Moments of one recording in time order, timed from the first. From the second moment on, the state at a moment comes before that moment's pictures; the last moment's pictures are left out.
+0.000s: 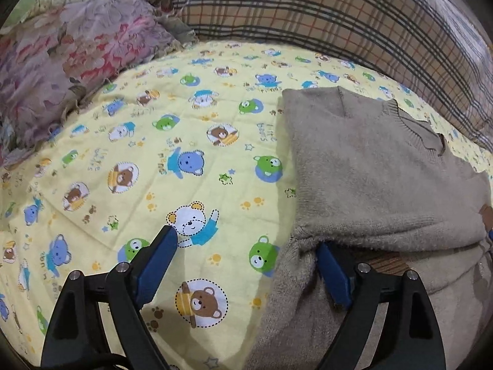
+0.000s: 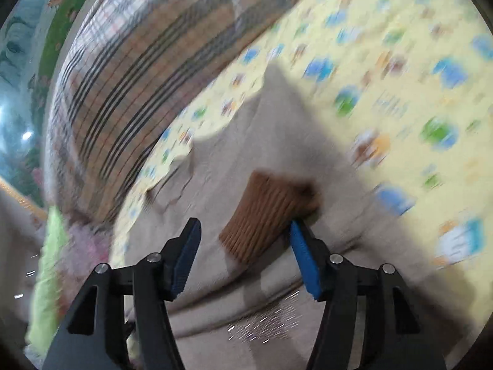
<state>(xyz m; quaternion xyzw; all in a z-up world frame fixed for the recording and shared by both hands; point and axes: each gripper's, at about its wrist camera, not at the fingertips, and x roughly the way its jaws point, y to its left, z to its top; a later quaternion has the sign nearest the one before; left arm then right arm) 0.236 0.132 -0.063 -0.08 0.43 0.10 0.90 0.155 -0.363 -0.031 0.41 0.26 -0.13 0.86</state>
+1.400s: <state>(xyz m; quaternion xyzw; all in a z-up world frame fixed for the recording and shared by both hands) 0.244 0.137 -0.070 -0.09 0.44 0.09 0.89 0.178 -0.361 -0.016 0.11 0.40 0.00 0.91</state>
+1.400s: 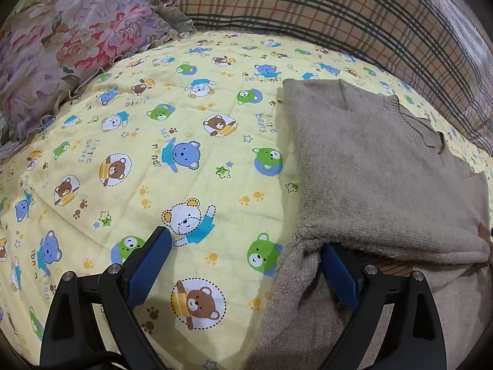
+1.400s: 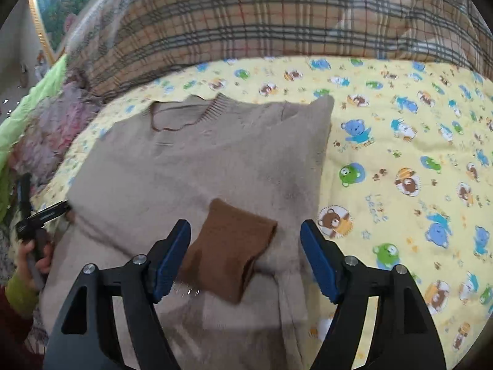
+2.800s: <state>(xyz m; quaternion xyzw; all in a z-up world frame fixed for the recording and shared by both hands) 0.159 0.129 -0.042 -0.10 0.45 0.04 0.89 0.089 -0.313 0.005 0.17 0.34 -0.06 0.92</state>
